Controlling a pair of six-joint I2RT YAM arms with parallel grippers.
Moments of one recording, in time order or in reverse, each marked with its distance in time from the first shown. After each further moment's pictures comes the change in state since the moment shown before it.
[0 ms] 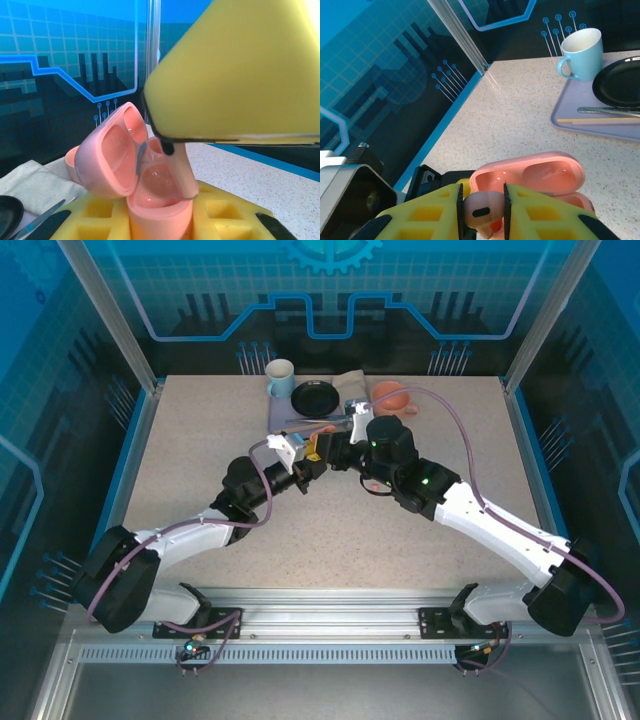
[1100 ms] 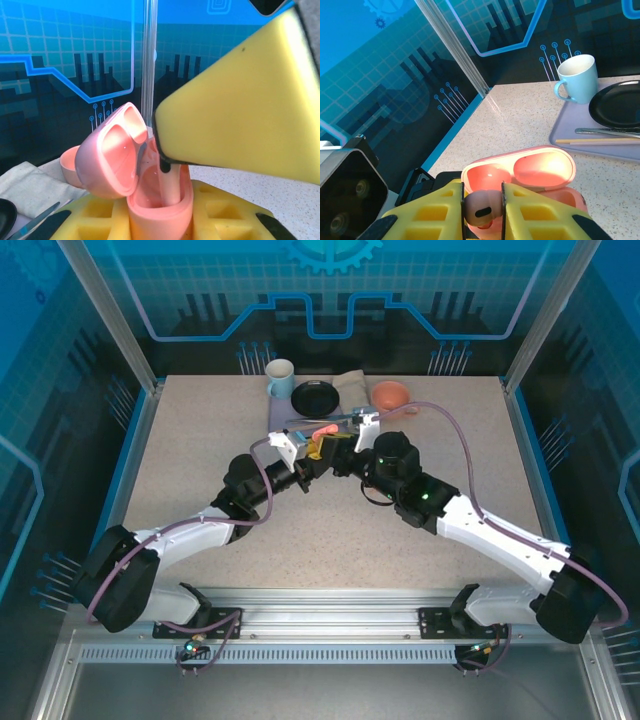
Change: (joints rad) left arm -0.003 0.001 0.027 -0.024 0.008 -0.010; right arm 0.014 -0.056 -0.156 0.211 0.068 -0.016
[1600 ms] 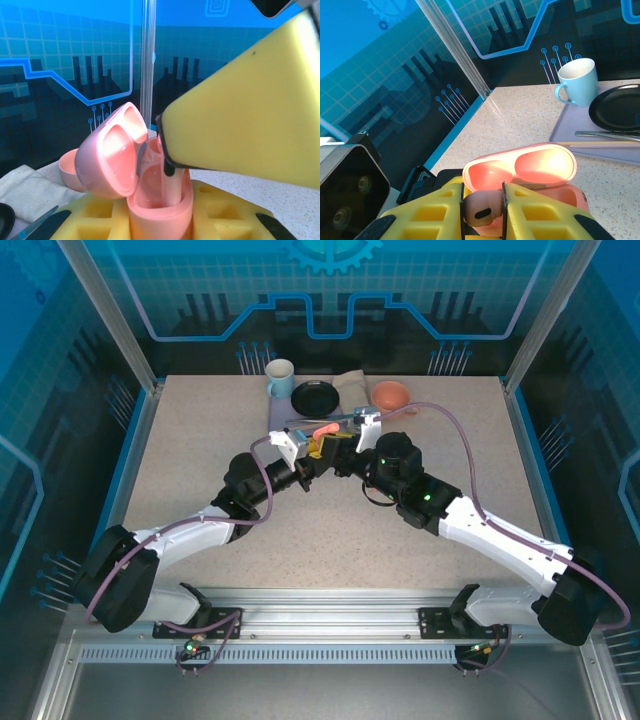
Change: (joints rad) left arm -0.003 0.000 0.011 -0.006 0.000 0.000; right arm 0.002 -0.010 -0.002 -0.001 -0.001 -0.010
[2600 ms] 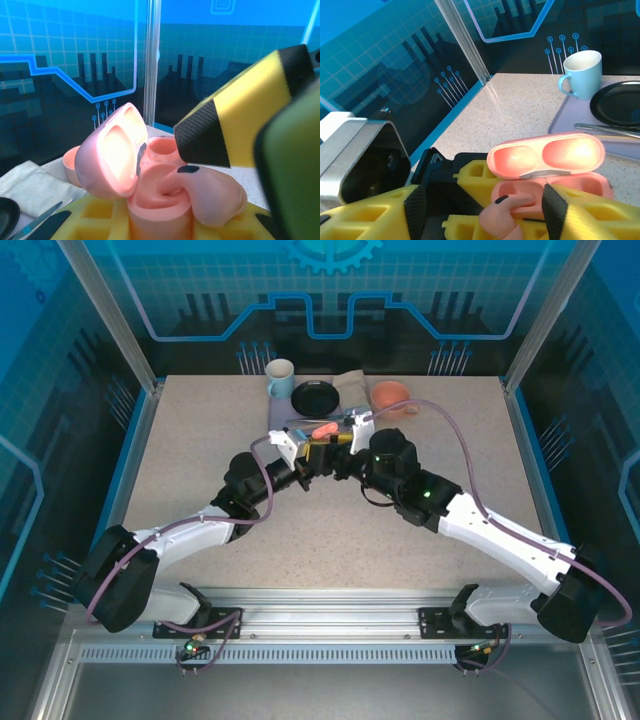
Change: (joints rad) left arm 0.000 0.000 0.000 -0.008 -0.014 -0.003; right arm 0.023 0.013 0.089 -0.144 -0.008 -0.058
